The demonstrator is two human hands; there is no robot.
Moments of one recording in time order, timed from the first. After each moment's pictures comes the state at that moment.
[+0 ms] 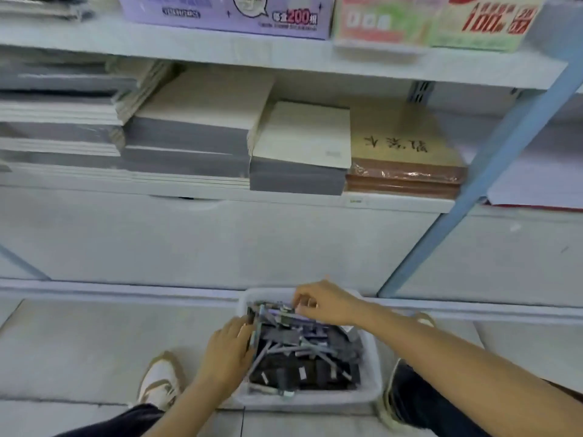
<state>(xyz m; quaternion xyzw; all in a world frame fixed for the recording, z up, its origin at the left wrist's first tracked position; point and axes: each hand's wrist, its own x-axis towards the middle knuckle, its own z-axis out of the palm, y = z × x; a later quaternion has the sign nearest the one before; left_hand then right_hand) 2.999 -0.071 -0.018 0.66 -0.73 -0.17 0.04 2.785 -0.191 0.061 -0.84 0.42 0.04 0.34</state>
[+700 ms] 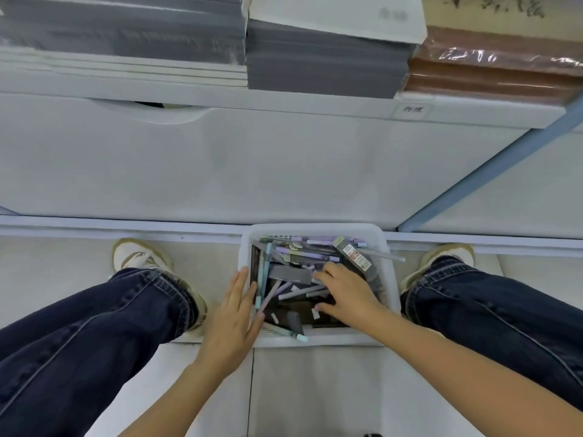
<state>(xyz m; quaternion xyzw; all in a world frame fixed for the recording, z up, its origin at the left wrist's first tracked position) 3.005 -0.037 -0.078 0.66 -0.70 -0.26 0.07 2.764 -0.135 -0.065 -0.85 0.46 0.08 0.22</state>
